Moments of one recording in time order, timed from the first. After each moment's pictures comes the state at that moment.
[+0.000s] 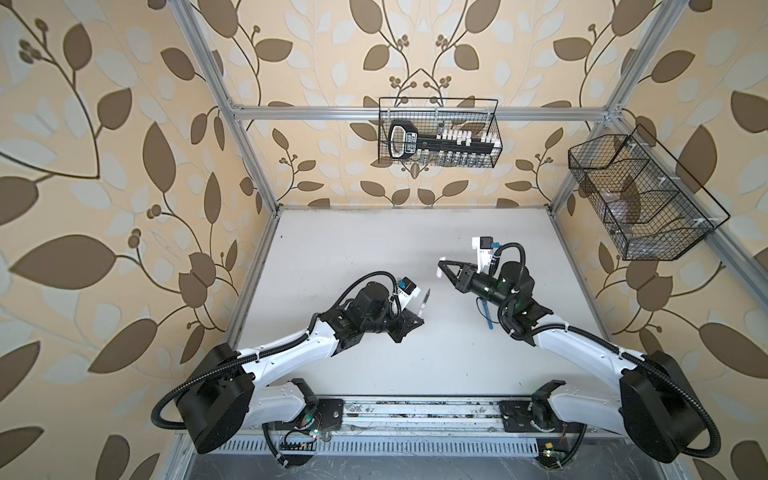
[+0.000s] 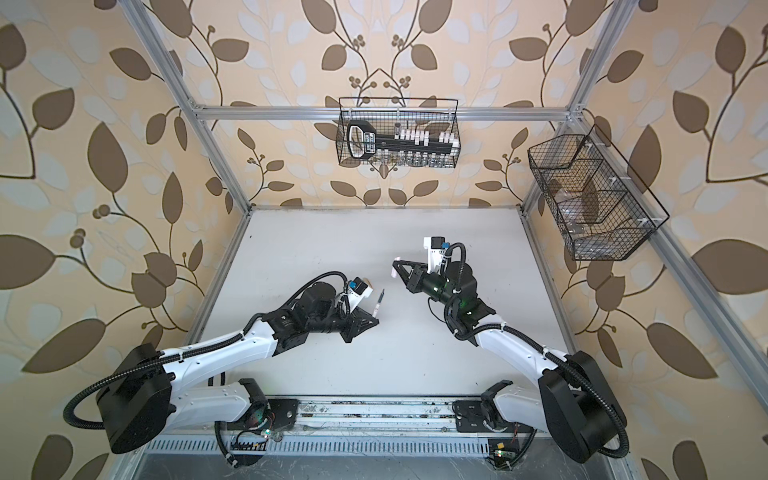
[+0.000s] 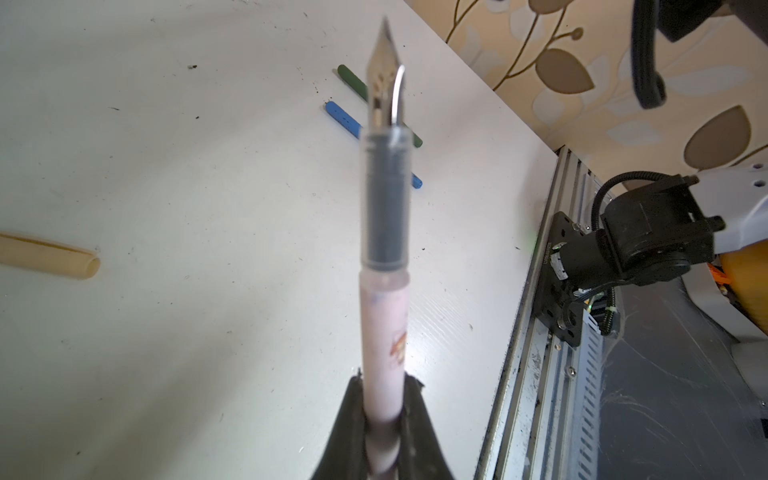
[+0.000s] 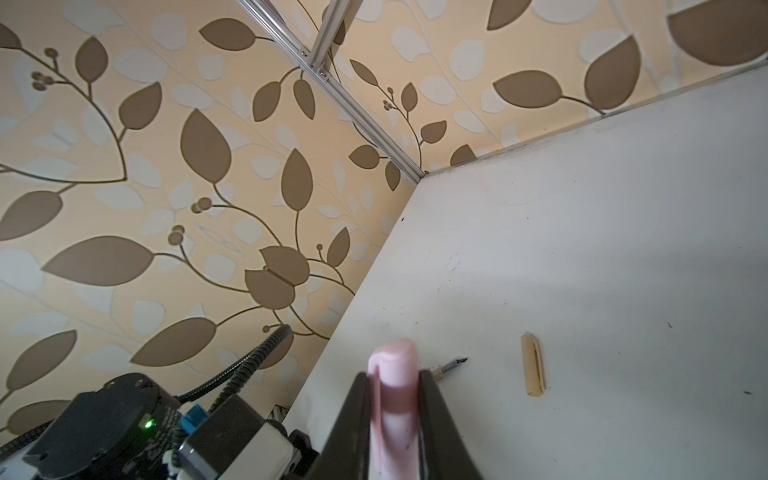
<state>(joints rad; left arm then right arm) -0.76 1.21 0.62 0.01 0.42 -0.24 0.48 1.22 0.58 0.57 -0.36 0.75</state>
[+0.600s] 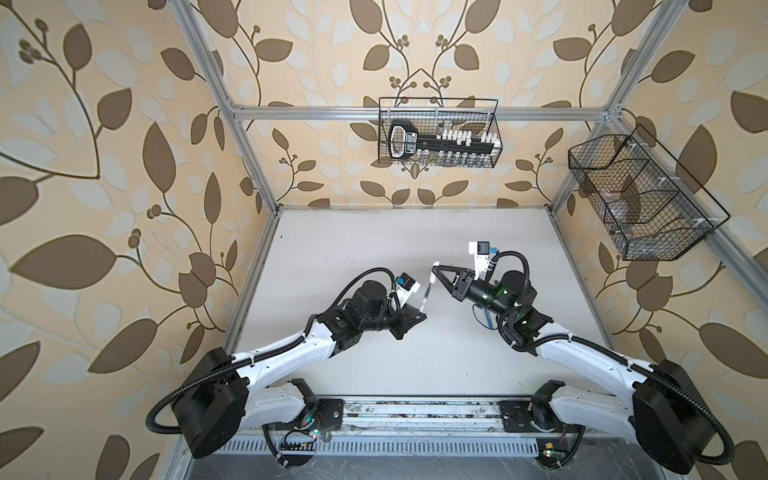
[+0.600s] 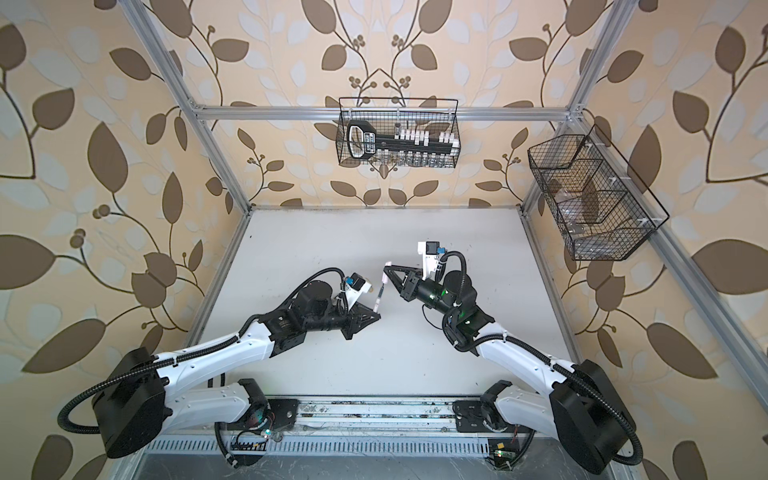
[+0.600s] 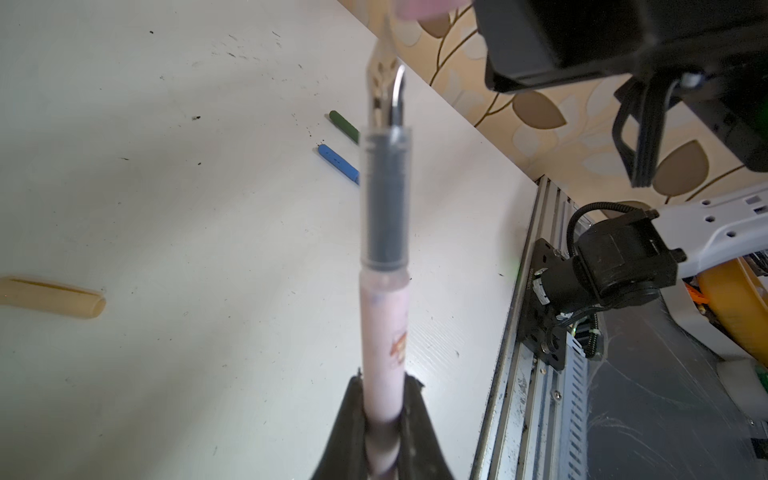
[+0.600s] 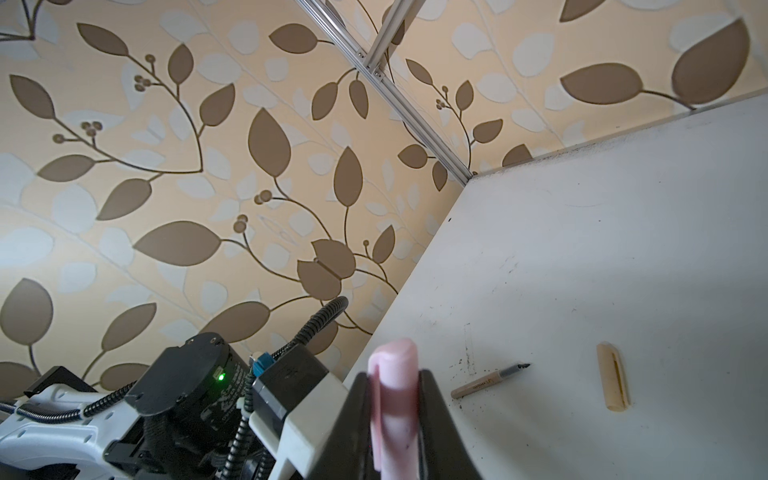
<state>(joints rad) -0.76 1.18 0.62 0.07 0.42 -0.27 0.57 1.16 0.55 0.62 -0.34 0.79</state>
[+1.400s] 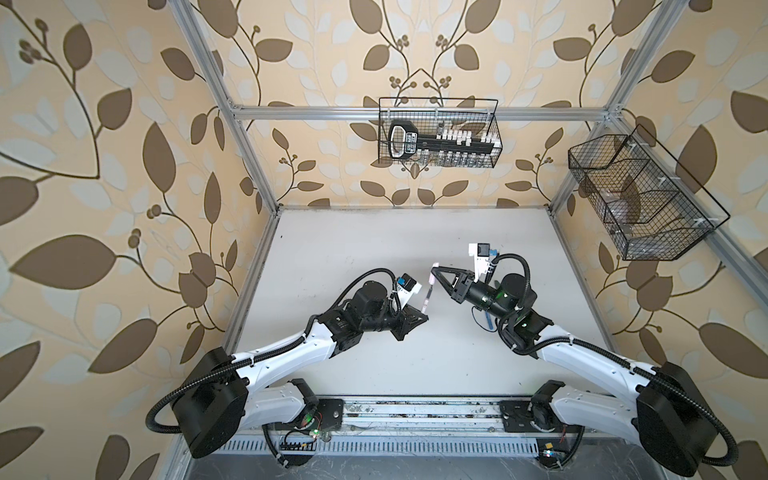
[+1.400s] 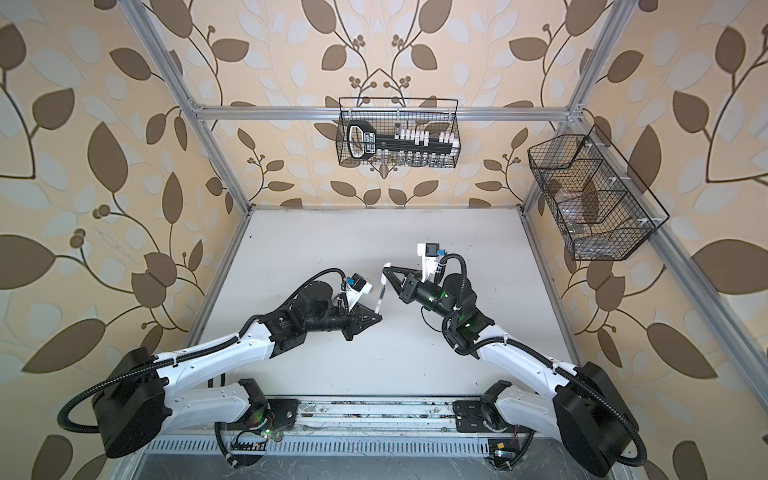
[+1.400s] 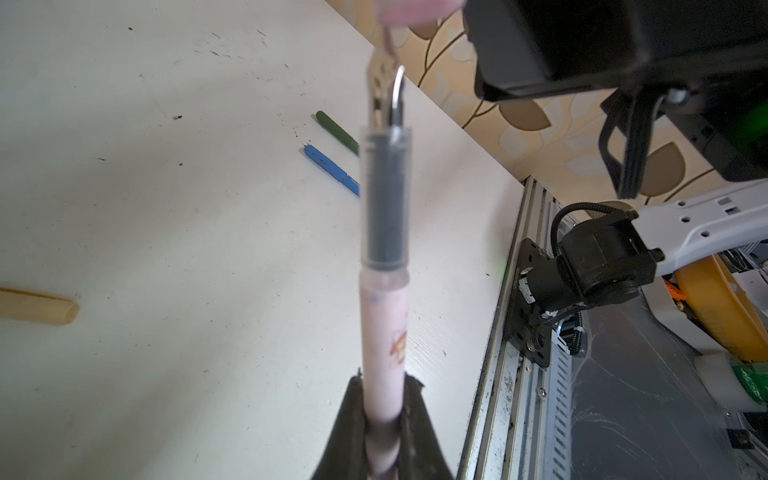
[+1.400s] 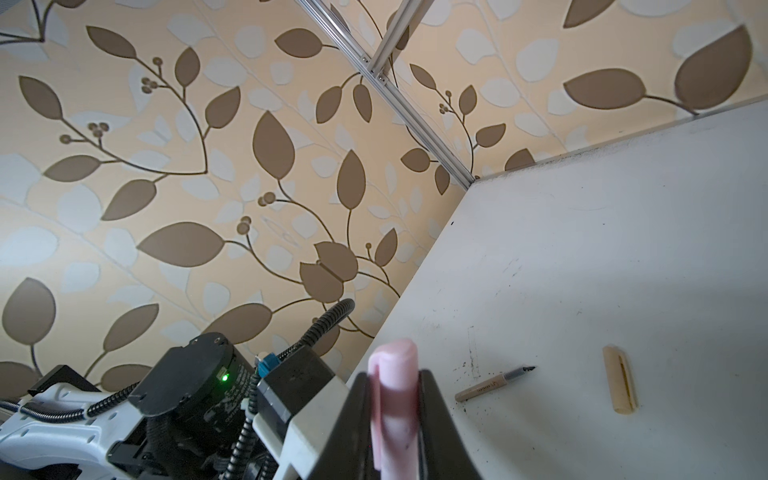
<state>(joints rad) -0.77 1.18 0.61 0.08 0.44 -0.29 0.60 1.13 0.54 0.63 -0.30 0.79</state>
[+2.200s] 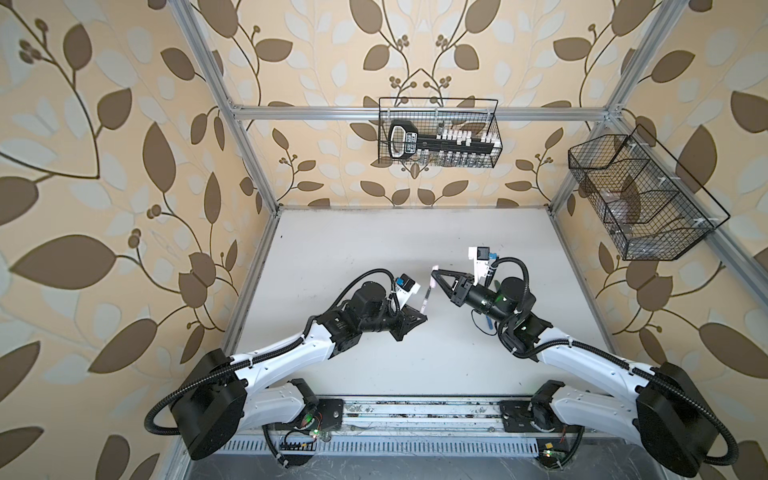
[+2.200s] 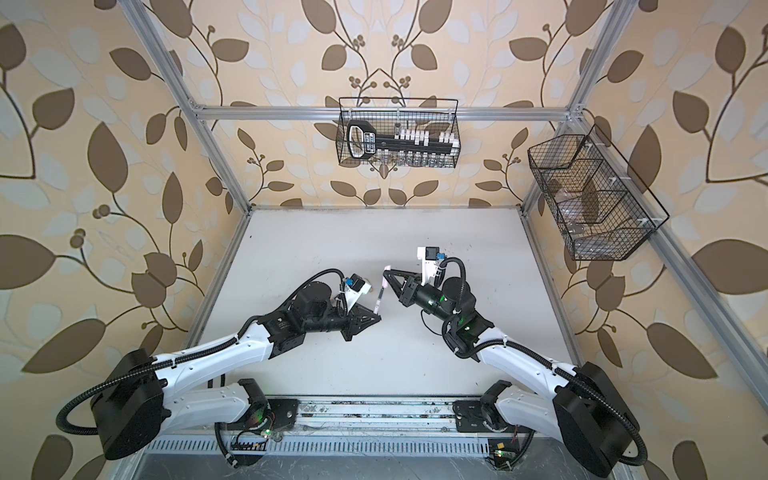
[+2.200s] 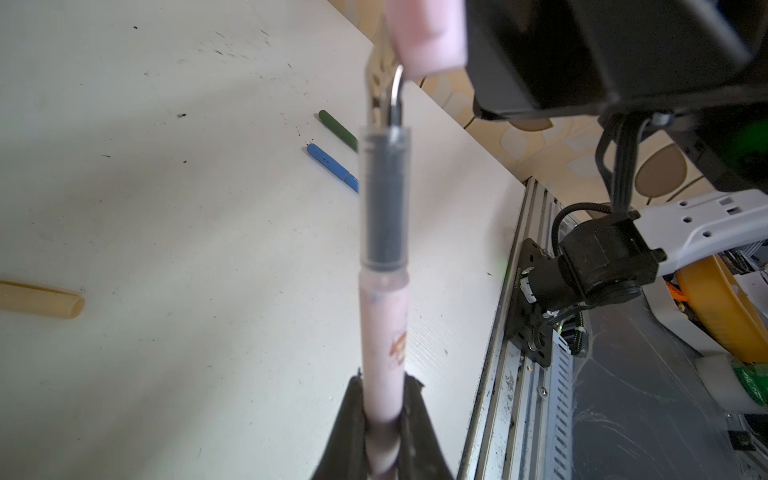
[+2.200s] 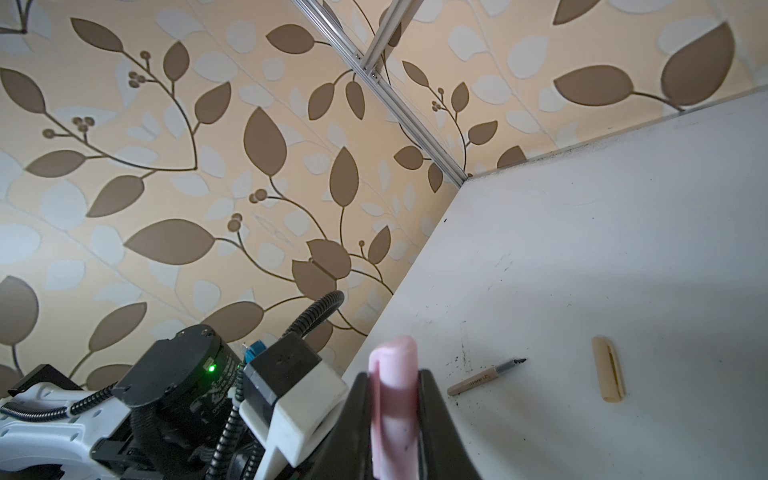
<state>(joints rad) -0.77 1.16 0.60 0.08 0.44 -0.29 0.61 1.13 0.51 0.64 -0.28 0.78</state>
